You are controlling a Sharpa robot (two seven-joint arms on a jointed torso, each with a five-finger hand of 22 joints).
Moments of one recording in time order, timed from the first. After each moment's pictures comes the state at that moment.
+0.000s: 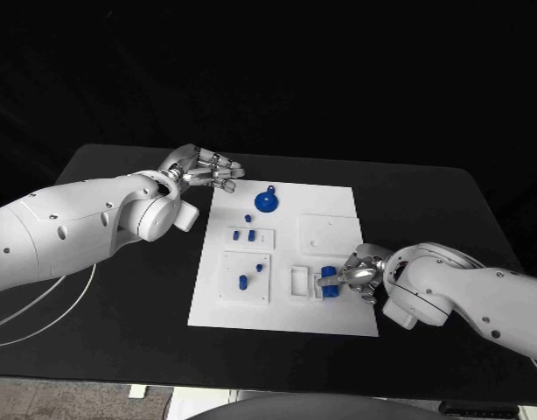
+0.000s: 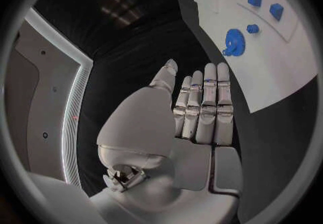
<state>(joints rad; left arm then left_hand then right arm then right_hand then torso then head) 1.32 -0.69 -0.19 1.22 -0.31 -0.28 0.23 1.40 0.00 -0.02 0.02 0.18 1.07 0.13 0.07 0.06 1.20 0.10 0.07 0.06 1.28 0.07 0.07 0.11 0.07 1.13 0.06 0.07 0.47 0.87 -0.88 0.16 1.66 -1.05 -0.16 -0.67 1.06 -0.19 0.39 0.07 0.05 1.17 0.06 0.07 0.78 1.35 -0.04 0.91 1.17 1.44 -0.10 1.06 0.95 0.07 1.47 -0.12 0.63 1.30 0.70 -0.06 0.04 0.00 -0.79</state>
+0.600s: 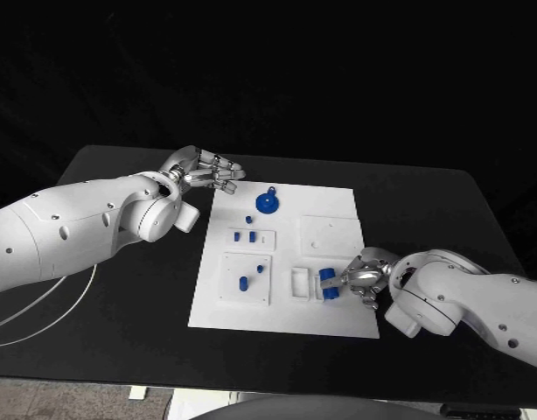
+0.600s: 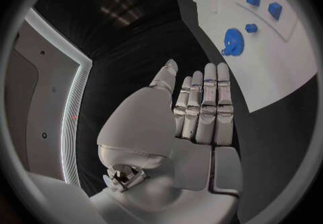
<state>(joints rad) 1.32 -0.69 -0.19 1.21 -0.31 -0.27 0.23 1.40 0.00 -0.02 0.02 0.18 1.06 0.13 0.07 0.06 1.19 0.10 0.07 0.06 1.28 0.07 0.07 0.11 0.07 1.13 0.06 0.07 0.47 0.86 -0.93 0.17 1.73 -0.97 -0.23 -0.65 1.04 -0.14 0.44 -0.06 0.15 1.21 0.04 0.05 0.08 1.35 -0.04 0.91 1.16 1.45 -0.10 1.06 0.96 0.07 1.47 -0.12 0.65 1.31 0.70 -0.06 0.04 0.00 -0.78</state>
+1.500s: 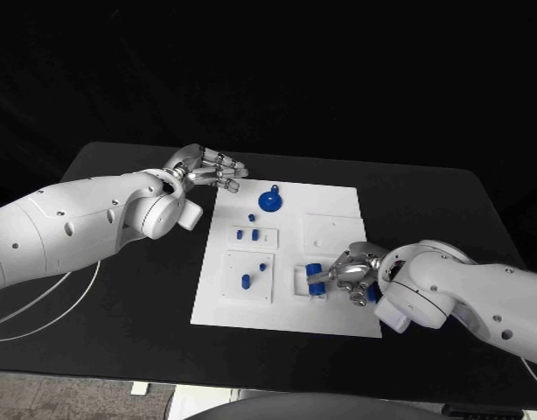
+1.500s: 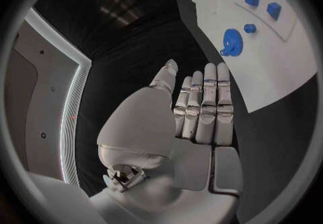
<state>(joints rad) 1.32 -0.68 -0.19 1.21 -0.31 -0.27 0.22 1.40 0.00 -0.02 0.02 0.18 1.06 0.13 0.07 0.06 1.19 0.10 0.07 0.06 1.28 0.07 0.07 0.11 0.07 1.13 0.06 0.07 0.46 0.90 -0.88 0.16 1.75 -0.92 -0.22 -0.69 1.04 -0.13 0.39 -0.03 0.12 1.23 0.04 0.06 0.08 1.35 -0.04 0.91 1.16 1.45 -0.10 1.07 0.97 0.07 1.47 -0.12 0.66 1.31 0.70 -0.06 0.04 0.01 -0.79</state>
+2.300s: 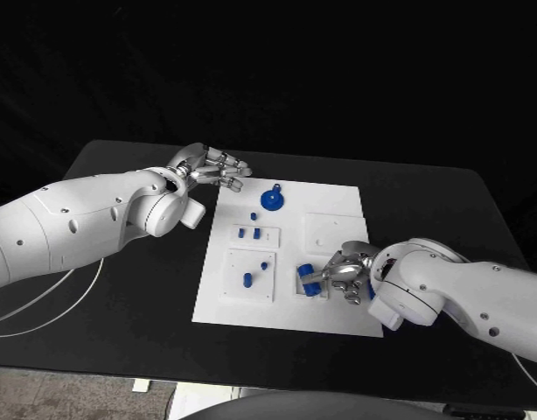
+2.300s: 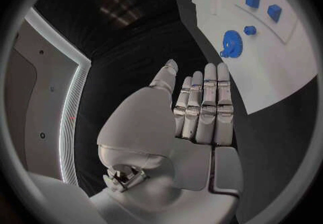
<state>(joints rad) 1.32 -0.68 -0.19 1.21 -0.31 -0.26 0.21 1.40 0.00 -0.02 0.02 0.18 1.06 0.13 0.07 0.06 1.19 0.10 0.07 0.06 1.28 0.07 0.07 0.11 0.07 1.13 0.06 0.07 0.45 0.93 -0.83 0.13 1.72 -0.95 -0.20 -0.70 1.04 -0.13 0.37 0.00 0.11 1.23 0.04 0.06 0.08 1.35 -0.04 0.91 1.15 1.45 -0.10 1.07 0.98 0.07 1.47 -0.12 0.66 1.31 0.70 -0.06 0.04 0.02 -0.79</state>
